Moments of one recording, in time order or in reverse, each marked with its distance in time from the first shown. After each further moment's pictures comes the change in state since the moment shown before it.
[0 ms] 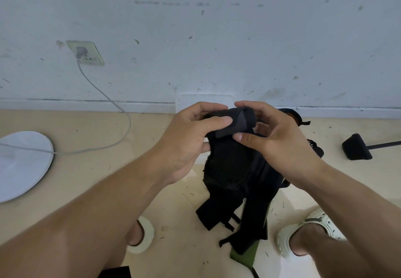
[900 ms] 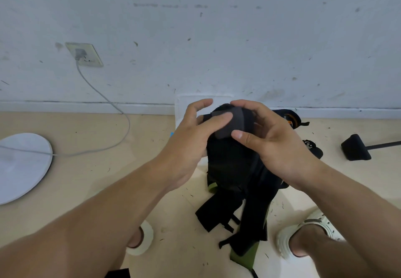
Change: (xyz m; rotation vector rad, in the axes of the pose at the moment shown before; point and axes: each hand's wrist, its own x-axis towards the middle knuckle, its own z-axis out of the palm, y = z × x) left_hand 0.001 -0.009 0.006 0.019 0.025 0.010; right_hand 0.002 0.003 0.000 0.073 -0.092 -0.026
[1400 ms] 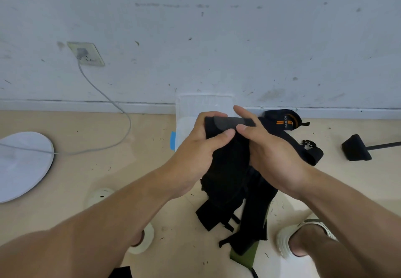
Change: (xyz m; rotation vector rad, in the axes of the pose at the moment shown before) left_hand -0.008 -0.016 0.001 0.075 -0.090 0.008; right_hand -0.006 0.000 0.014 0.346 -0.087 0.285
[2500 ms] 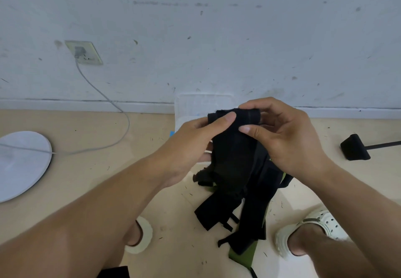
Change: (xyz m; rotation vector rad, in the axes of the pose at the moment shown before) left_hand 0.004 0.021 -0.007 0.171 -0.072 -0.117; right_hand -0.001 -0.015 -0.020 -0.450 0.196 -0.456
